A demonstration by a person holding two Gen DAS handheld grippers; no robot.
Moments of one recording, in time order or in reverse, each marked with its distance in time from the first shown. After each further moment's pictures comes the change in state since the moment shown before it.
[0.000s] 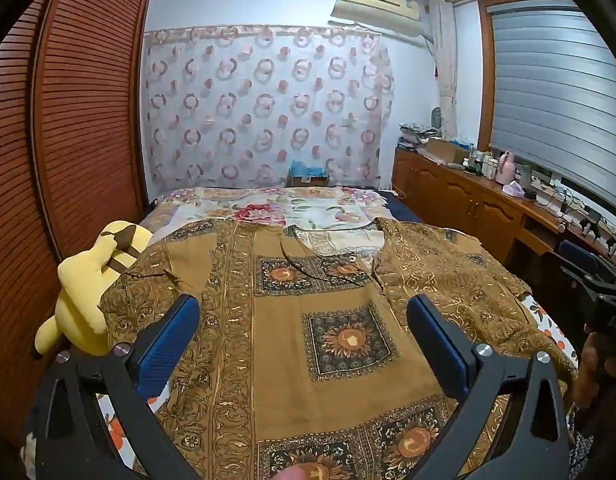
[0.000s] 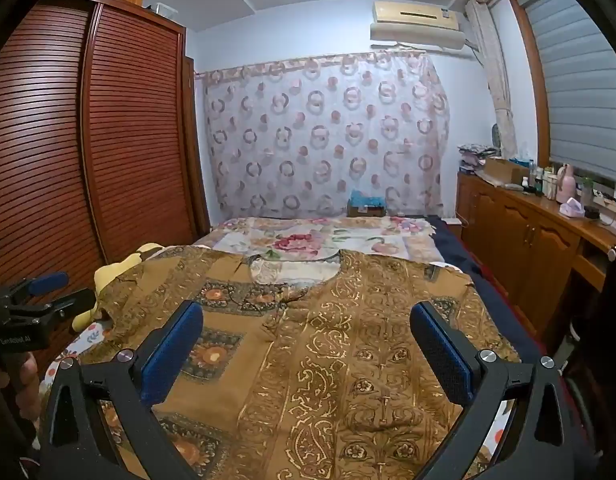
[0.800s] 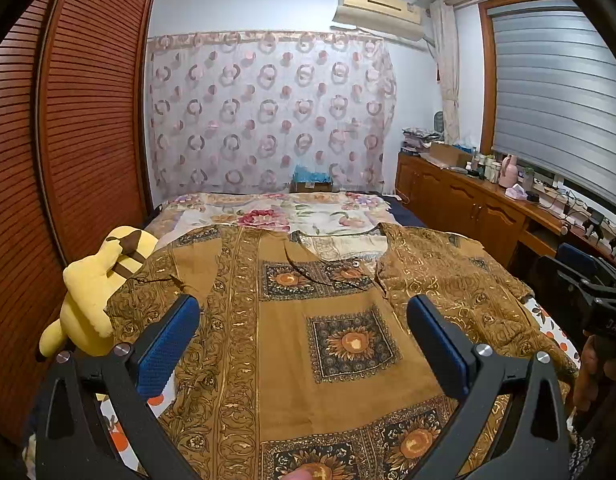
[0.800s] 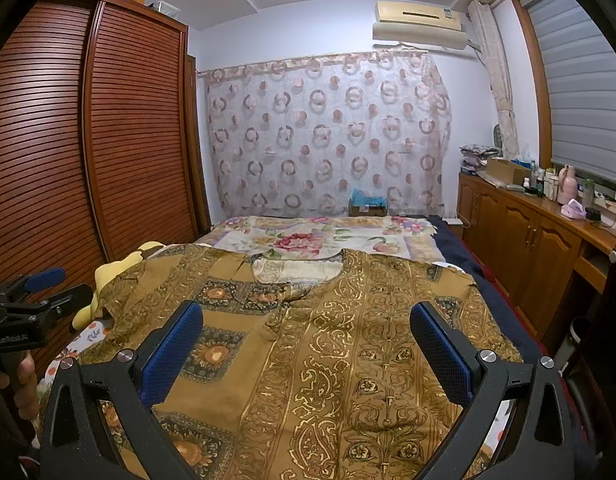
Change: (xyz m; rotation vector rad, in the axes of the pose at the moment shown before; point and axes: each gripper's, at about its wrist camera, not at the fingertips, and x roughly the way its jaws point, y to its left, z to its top) left arm -0.007 0.005 0.004 -0.003 -0.020 0.012; right arm 0.003 0.004 0.000 -0.024 0.016 -0.003
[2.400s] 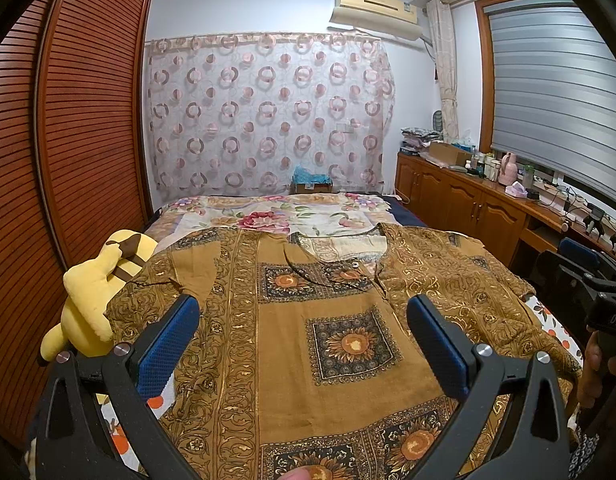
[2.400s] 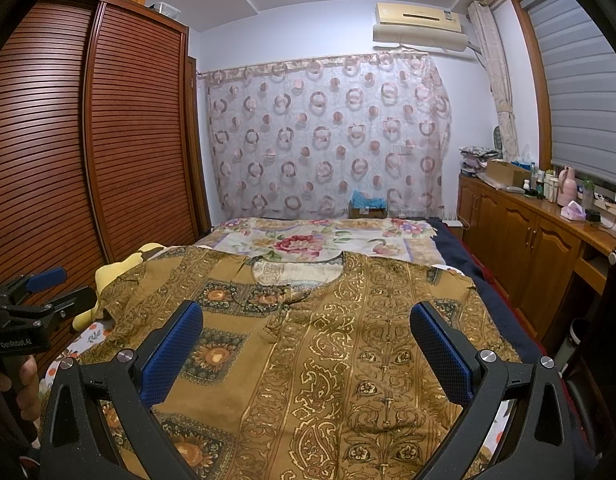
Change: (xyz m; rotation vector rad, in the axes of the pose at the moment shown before) left arm -0.003 -0.003 0.001 0.009 -0.009 0.009; right arm -0.002 -0.002 0.001 0.004 -0.005 0.000
